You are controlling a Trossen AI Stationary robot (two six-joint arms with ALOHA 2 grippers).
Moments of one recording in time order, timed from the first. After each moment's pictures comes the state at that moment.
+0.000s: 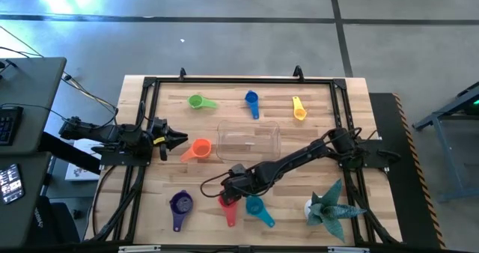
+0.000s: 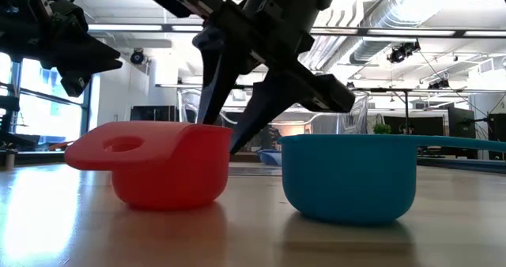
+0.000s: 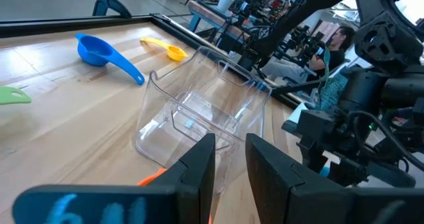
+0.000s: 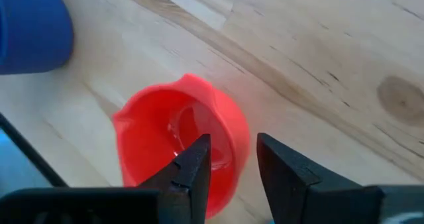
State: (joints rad) left arm -0.23 0.03 0.09 -0.21 -0.40 -0.55; right arm 0.35 2.18 1.68 -0.59 0.04 1.36
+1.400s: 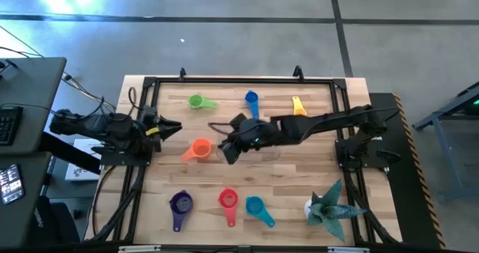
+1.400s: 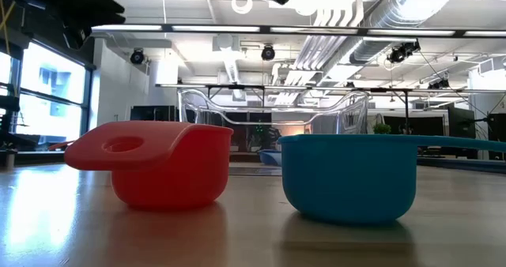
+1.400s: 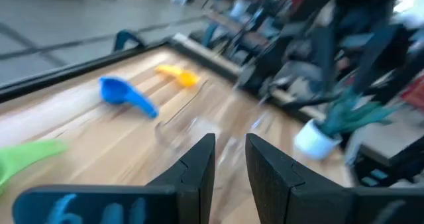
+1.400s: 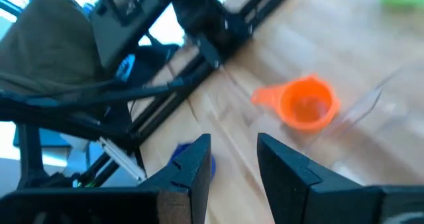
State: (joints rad) left arm -0.23 0.29 0.47 -0.42 -0.48 -0.52; right arm 0.15 1.78 1.68 -0.44 0.16 0.84
